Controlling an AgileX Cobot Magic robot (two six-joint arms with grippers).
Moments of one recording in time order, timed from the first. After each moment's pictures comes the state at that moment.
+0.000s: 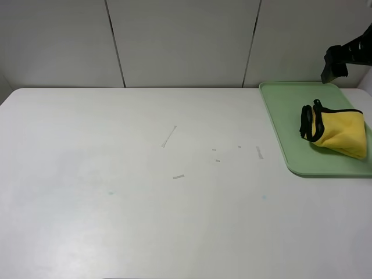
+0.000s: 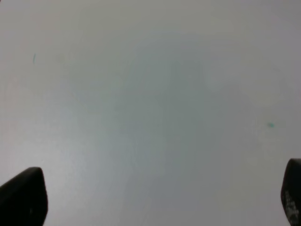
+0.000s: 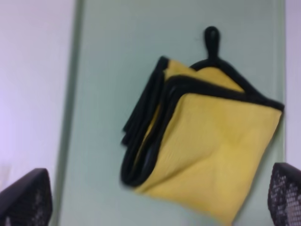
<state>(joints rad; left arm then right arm) 0.05 0.09 -0.49 0.06 1.06 -0.09 0.00 1.52 -1.16 -0.15 0.68 0.00</state>
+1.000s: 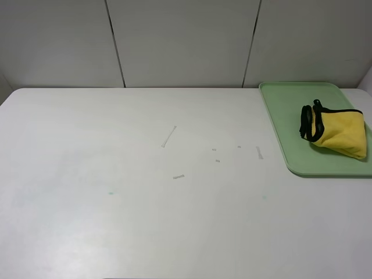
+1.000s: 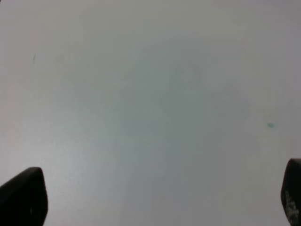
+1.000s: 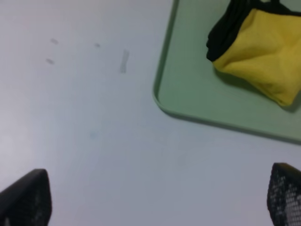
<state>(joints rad) 0.05 0.09 -0.49 0.06 1.06 -0.09 0.12 0.34 -0.58 0.05 1.02 -0.08</state>
